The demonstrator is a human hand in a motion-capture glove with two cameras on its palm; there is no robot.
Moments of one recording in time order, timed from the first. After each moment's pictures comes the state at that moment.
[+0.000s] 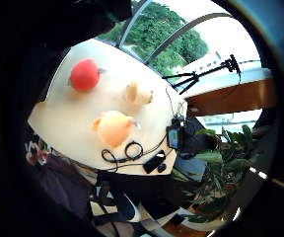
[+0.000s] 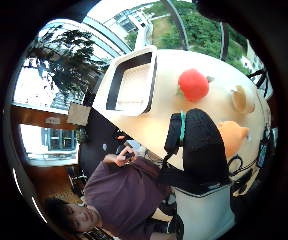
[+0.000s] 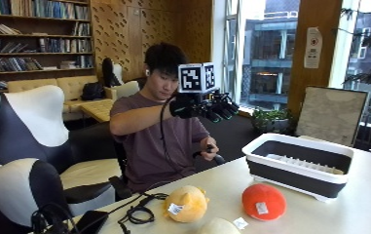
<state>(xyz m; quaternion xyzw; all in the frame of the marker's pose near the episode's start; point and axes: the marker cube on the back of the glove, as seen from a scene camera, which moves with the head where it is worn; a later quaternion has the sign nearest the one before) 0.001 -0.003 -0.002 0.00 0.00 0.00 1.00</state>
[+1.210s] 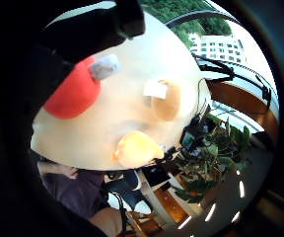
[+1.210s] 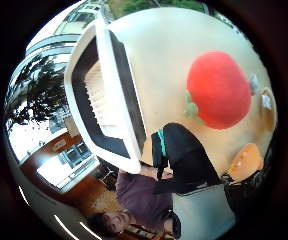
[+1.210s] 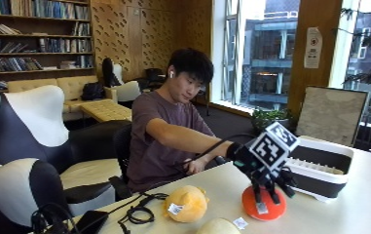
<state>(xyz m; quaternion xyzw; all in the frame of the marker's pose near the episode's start) -0.011 -0.169 0.168 -0.28 -0.01 0.13 0.95</state>
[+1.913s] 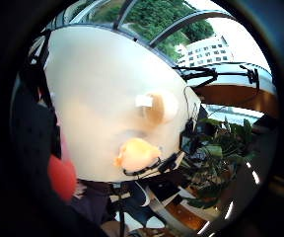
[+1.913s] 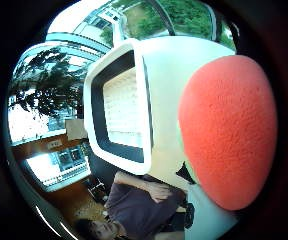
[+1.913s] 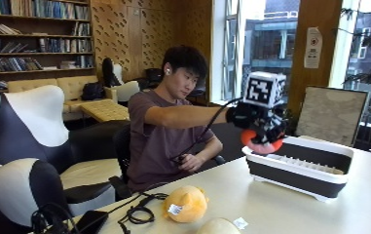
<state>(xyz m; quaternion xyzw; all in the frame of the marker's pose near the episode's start) -0.046 -0.167 0.054 -0.09 0.03 0.10 0.99</state>
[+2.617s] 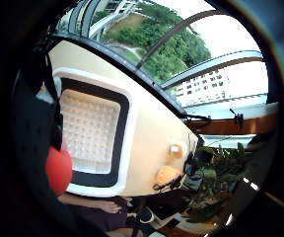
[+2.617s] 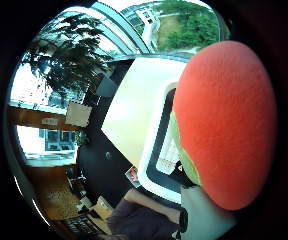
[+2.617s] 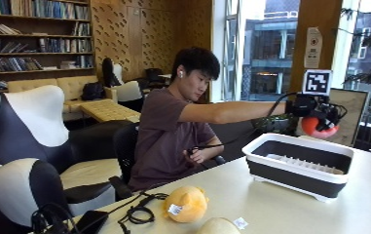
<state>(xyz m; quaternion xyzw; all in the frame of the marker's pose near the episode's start) -0.302 -0.295 0.054 -0.03 0.08 -0.05 1.00</state>
